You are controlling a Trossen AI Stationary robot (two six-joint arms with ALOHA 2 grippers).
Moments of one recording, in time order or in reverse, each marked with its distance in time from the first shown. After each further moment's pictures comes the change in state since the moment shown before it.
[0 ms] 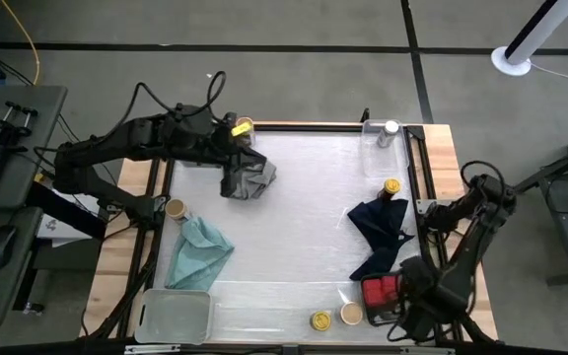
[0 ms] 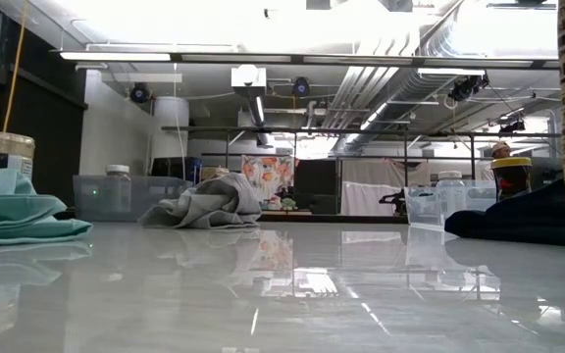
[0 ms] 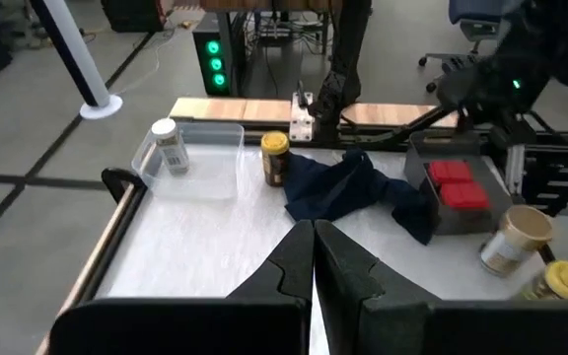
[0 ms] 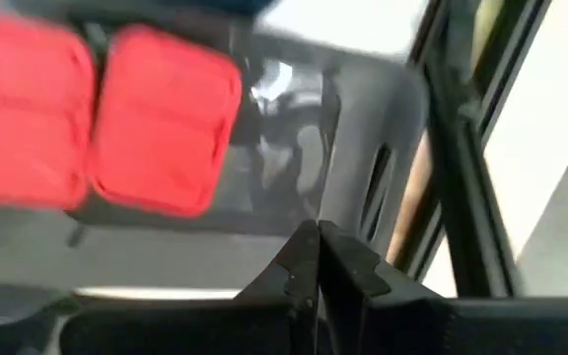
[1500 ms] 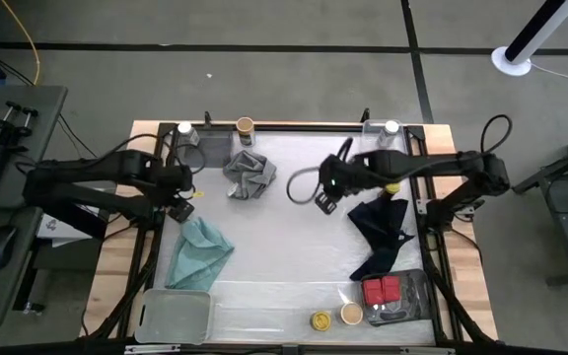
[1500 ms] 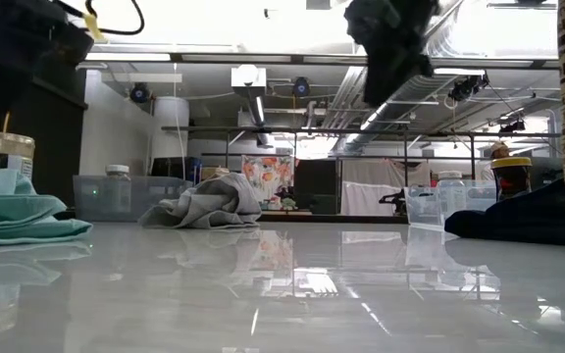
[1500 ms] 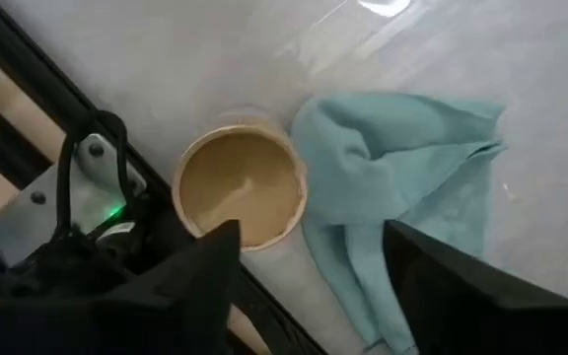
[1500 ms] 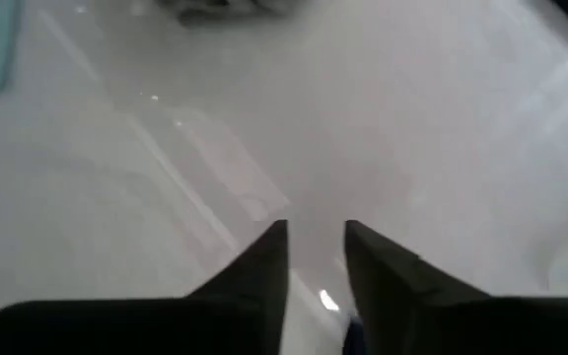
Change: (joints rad) left arm 0.007 -0.409 -0.707 -0.725 0.074 -0.888; right arm -1.034 -0.111 0.010 0.462 0.349 -1.650
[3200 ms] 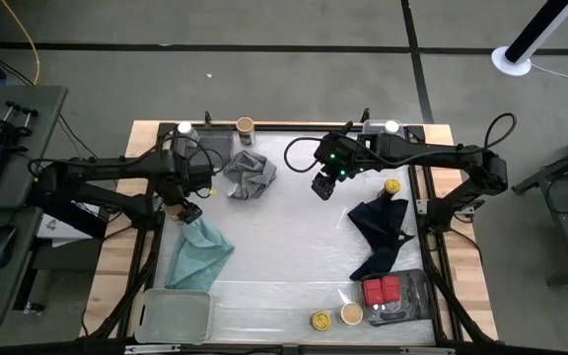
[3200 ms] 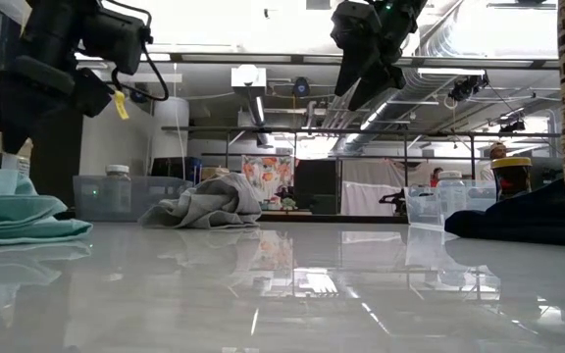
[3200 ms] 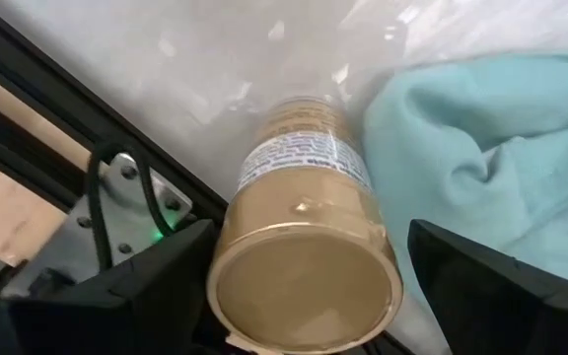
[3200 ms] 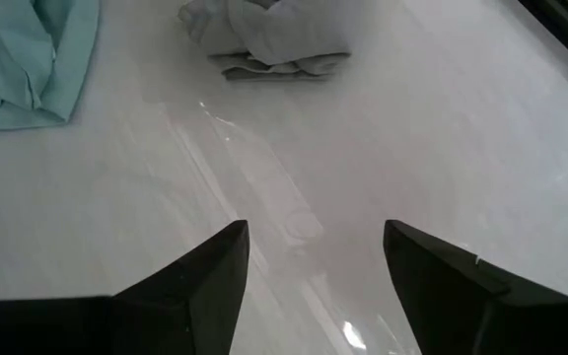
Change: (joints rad) left arm 0.171 0.227 -0.126 0.061 0.011 0.314; right arm -0.156 0.001 -0.001 0.149 -0.180 -0.220
